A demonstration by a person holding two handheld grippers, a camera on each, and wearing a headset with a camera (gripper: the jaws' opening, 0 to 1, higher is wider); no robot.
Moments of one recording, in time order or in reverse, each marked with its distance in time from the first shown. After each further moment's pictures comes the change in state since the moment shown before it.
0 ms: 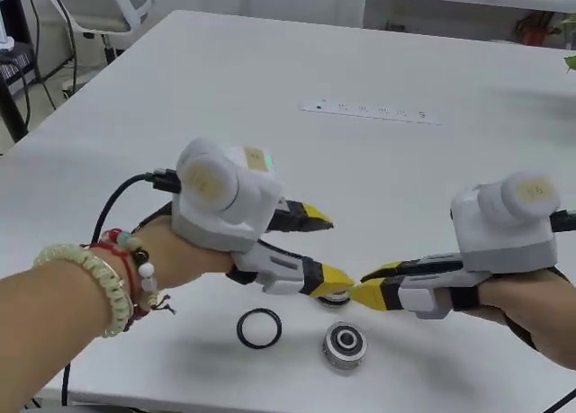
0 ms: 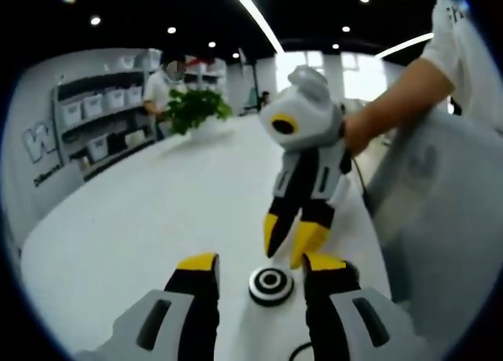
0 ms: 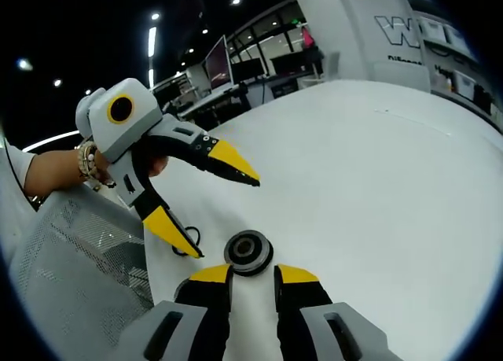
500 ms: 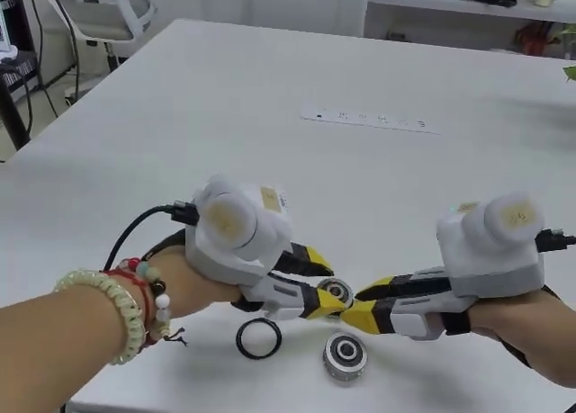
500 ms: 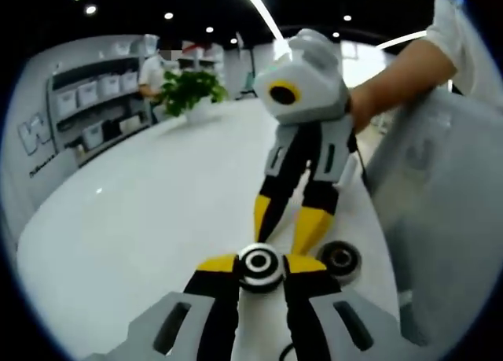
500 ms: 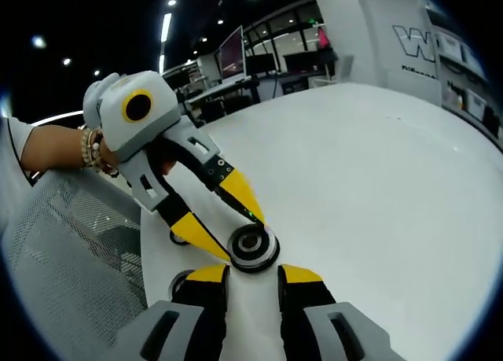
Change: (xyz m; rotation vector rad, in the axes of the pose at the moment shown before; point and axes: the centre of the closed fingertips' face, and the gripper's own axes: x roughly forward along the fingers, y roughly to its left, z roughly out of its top) left arm 0.013 -0.008 -0.026 -0.014 0.069 -0.021; right arm 0.009 0.001 -0.007 -0.094 0.031 -0.007
